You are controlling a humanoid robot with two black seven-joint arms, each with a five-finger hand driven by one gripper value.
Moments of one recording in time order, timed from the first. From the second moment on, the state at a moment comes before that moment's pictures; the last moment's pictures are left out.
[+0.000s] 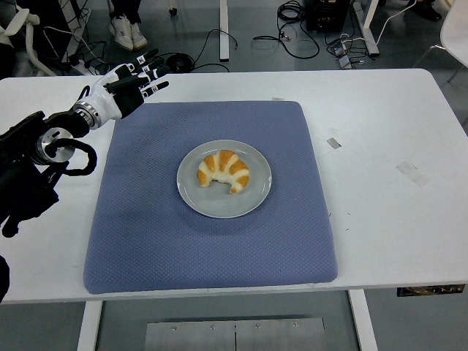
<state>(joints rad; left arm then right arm) -1.02 0.15 -0.61 -0.35 0.03 -0.44 -0.03 -0.07 0.00 0.11 0.09 -0.10 -0.11 0.22</state>
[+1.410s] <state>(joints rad) -1.04 0.16 -0.50 -0.37 0.04 -0.40 -0.03 -0.07 0.00 0.11 0.09 -0.10 -0.11 0.22</state>
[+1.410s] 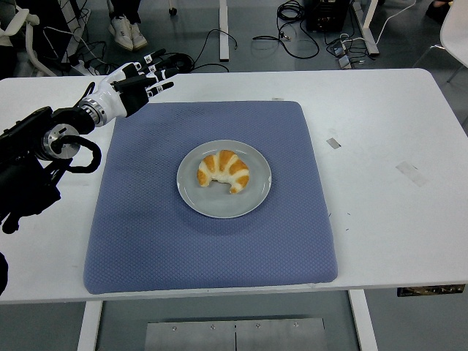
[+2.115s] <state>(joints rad) -1.04 0.30 -0.44 -0.80 0.45 -0.12 -0.03 -0.07 0.00 0.11 0.09 -0.10 -0.11 0.22</state>
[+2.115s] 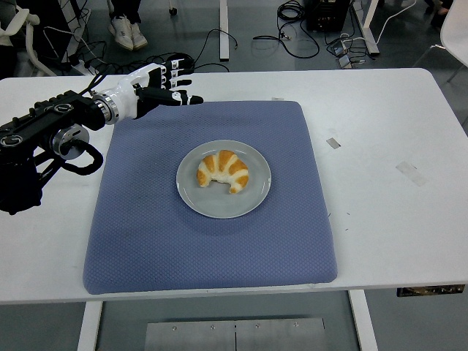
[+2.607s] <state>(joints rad) -1.03 0.43 -0.36 -1.02 0.59 -0.05 -0.03 -0.07 0.00 0.11 0.09 -0.10 -0.11 0.22</state>
